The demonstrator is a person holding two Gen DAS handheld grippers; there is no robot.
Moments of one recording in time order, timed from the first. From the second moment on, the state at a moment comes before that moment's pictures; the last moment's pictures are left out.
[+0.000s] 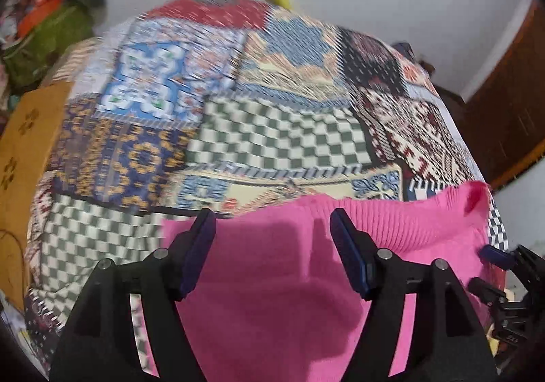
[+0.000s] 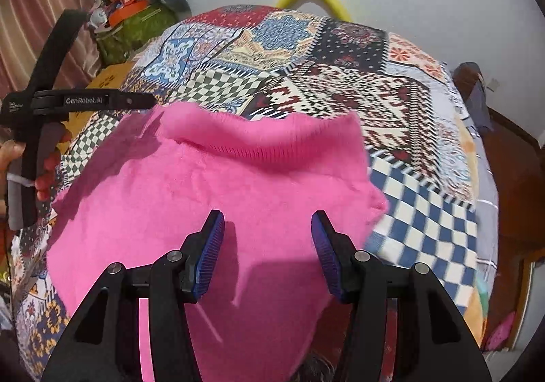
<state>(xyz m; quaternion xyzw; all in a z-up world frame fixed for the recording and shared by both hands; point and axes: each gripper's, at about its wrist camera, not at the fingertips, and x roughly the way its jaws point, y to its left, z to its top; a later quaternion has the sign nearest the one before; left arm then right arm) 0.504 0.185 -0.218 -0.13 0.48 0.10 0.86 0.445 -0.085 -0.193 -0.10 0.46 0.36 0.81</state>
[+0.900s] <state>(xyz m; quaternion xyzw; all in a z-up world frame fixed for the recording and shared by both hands) 0.307 0.178 -0.254 -0.16 0.55 0.07 0.82 0.349 -0.146 -0.219 -0.05 0.52 0.35 0.78</state>
